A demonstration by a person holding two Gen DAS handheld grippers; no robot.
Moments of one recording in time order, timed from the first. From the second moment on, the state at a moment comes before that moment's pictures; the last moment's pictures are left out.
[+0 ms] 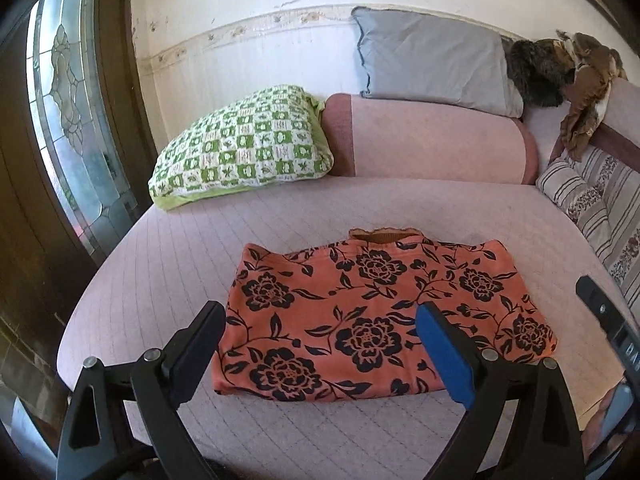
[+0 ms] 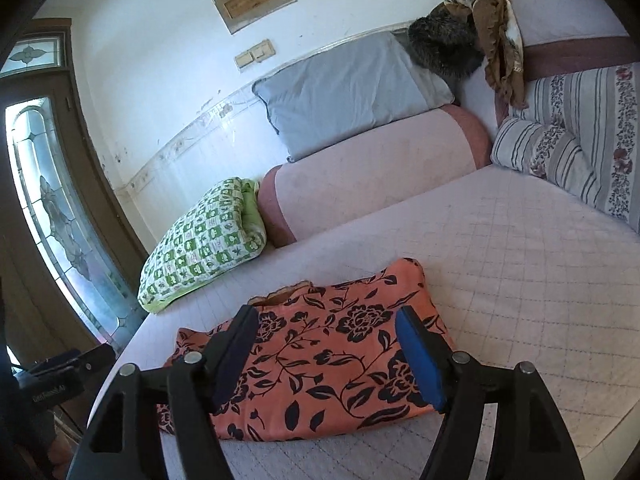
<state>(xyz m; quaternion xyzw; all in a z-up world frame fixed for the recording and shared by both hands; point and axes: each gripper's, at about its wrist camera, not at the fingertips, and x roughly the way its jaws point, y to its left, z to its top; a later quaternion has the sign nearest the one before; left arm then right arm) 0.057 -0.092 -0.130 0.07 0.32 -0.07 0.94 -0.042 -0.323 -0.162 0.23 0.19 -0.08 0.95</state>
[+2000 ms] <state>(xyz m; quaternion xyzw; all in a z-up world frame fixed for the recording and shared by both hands) 0.142 0.069 -0.262 -0.08 0.47 0.01 0.88 0.061 -0.303 -0.243 0.28 0.38 -0.03 0.88</state>
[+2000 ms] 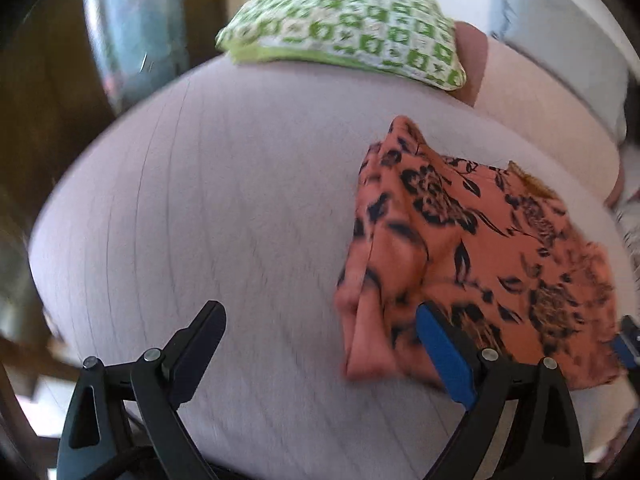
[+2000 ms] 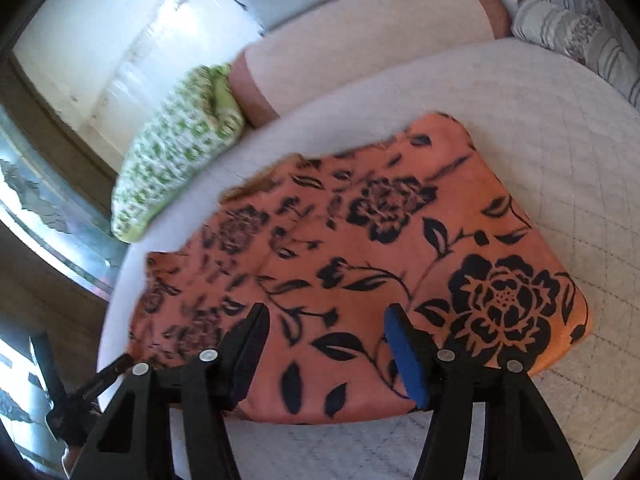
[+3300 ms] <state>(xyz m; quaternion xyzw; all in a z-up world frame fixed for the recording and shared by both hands) 0.118 -0.040 -0.231 0.00 0.26 -0.16 0.95 0.218 -0.179 -0.164 0.22 0.53 0.20 0.80</state>
